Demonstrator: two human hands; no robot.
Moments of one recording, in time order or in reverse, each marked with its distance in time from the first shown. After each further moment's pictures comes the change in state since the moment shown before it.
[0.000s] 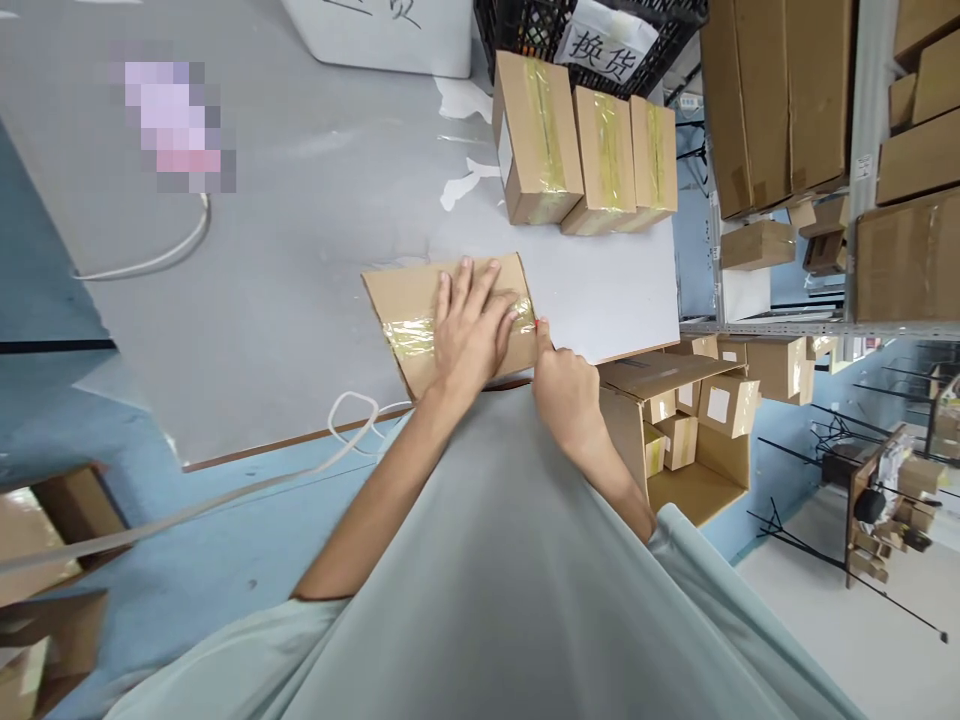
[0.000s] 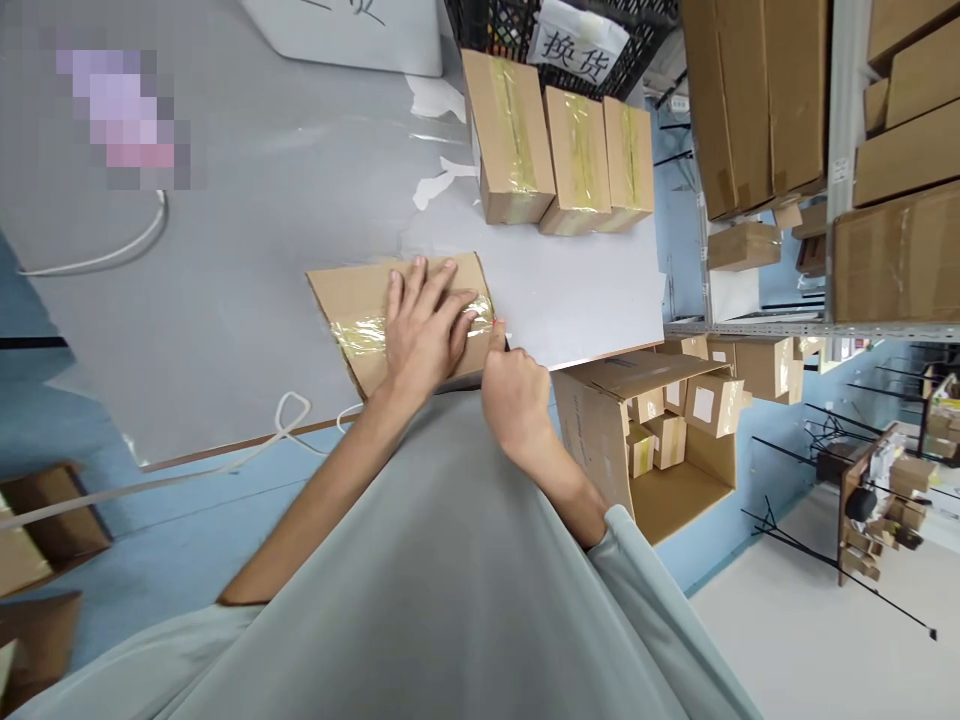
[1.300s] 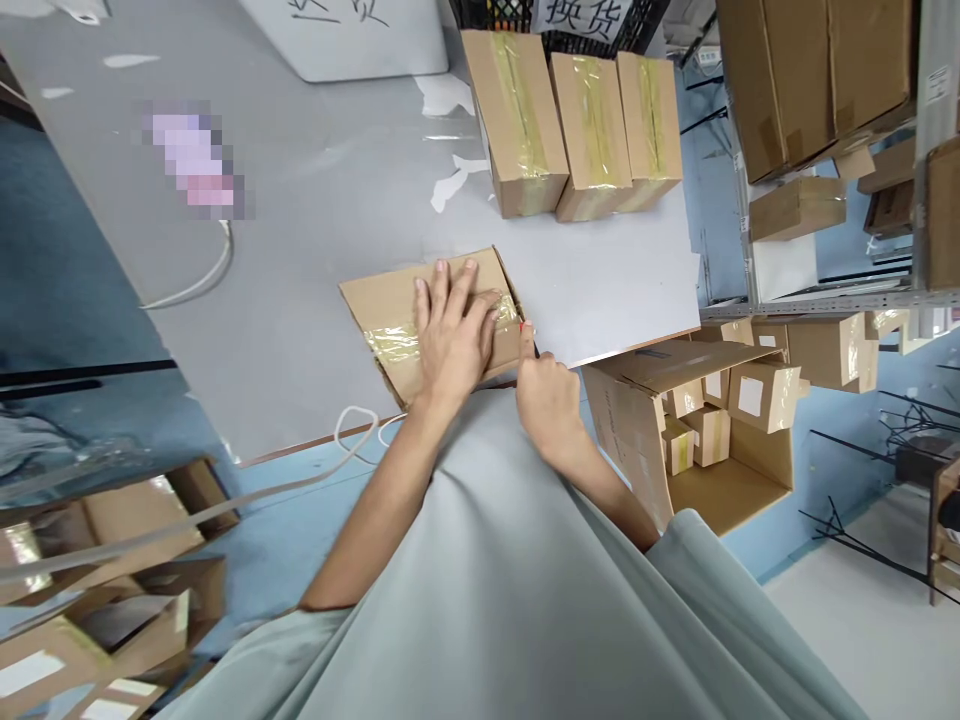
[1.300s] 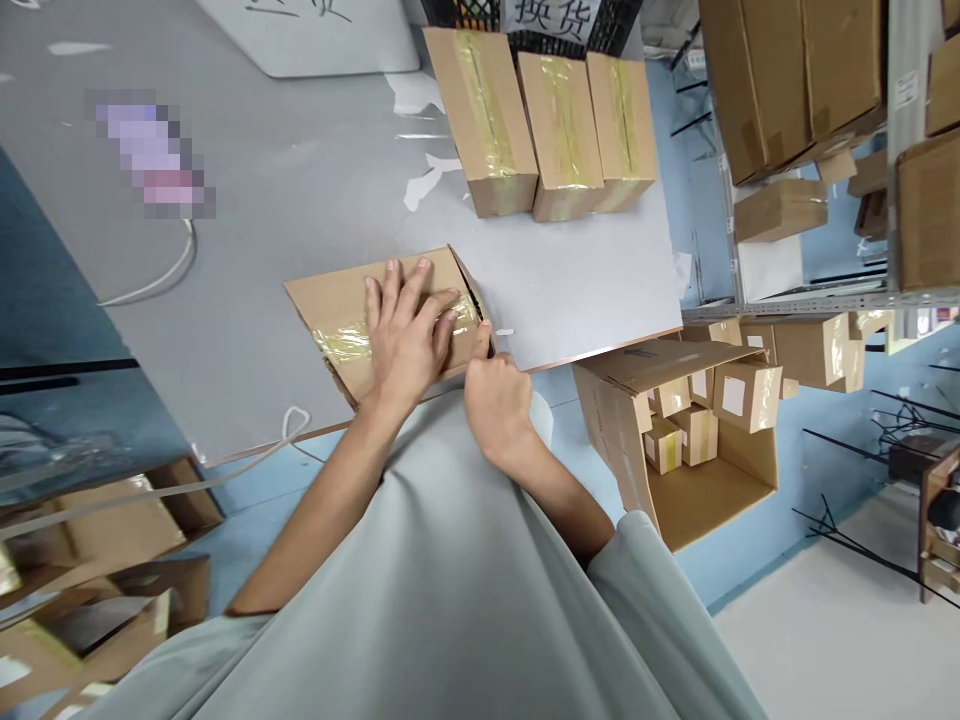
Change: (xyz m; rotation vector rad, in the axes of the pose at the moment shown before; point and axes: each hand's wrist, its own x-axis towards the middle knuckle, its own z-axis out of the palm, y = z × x) left_hand -0.009 -0.007 0.019 0.202 -0.047 0.009; right_hand 0.002 0.025 0.032 0.192 -0.029 -0.063
